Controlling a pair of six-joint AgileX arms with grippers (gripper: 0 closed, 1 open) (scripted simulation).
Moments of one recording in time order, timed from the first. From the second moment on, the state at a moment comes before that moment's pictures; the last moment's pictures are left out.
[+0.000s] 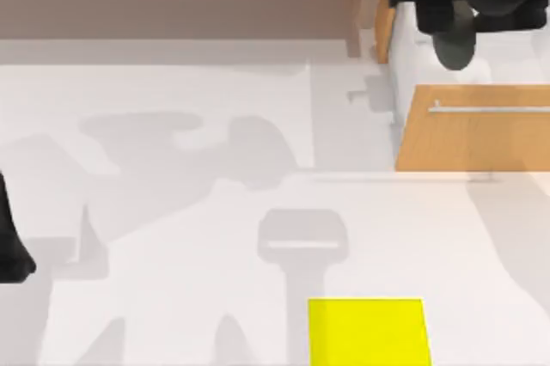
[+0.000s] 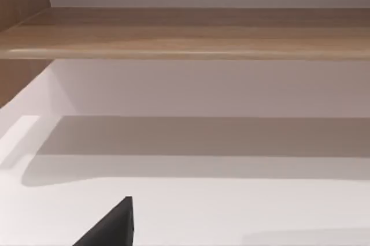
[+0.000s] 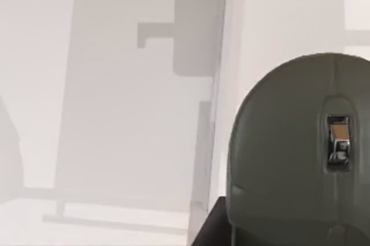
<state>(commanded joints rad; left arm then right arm) 0.00 0.00 0.00 0.00 0.00 0.00 0.37 1.90 1.77 -0.99 0.11 0.28</state>
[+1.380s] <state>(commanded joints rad) 0.00 0.00 0.00 0.00 0.00 0.00 0.96 1.70 0.99 -0.79 0.08 0.98</state>
